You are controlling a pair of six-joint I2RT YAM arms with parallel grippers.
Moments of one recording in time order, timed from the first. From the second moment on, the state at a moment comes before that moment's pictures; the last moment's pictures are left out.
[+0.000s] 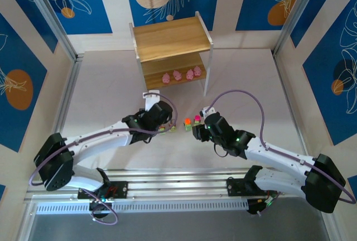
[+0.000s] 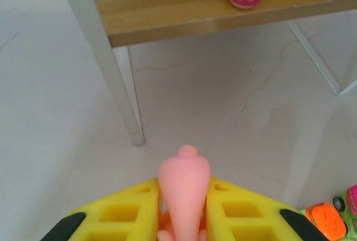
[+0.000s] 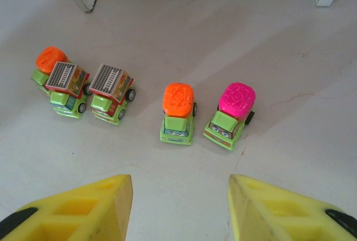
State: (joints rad) left arm -0.92 1.39 0.93 -0.33 -0.69 -0.65; right arm 0.84 1.02 0.54 -0.25 0.21 0.43
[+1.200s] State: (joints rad) left arm -0.73 1.62 1.23 -0.33 -0.63 -0.54; right arm 0.83 1.02 0.54 -0.25 0.20 0.43
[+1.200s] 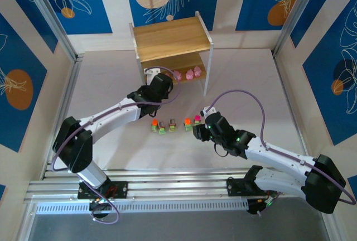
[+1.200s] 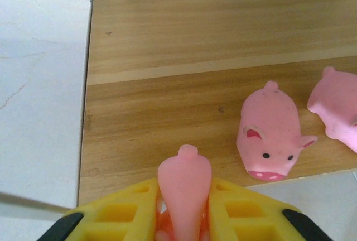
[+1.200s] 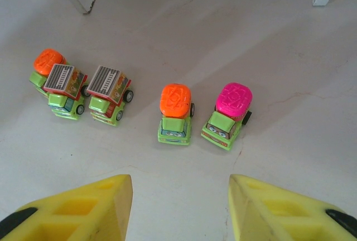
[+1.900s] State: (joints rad) left arm -0.69 1.69 1.28 -0.30 -0.62 -0.54; right arm 0.83 1.03 0.54 -0.26 0.18 0.43
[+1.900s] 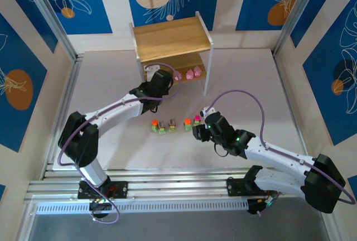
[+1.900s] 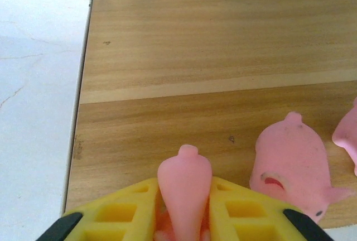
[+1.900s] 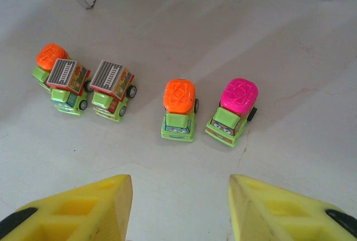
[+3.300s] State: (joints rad) left arm -0.74 1.70 1.30 -0.24 -0.71 -0.53; right arm 0.82 1.06 0.56 -0.26 0.16 0.43
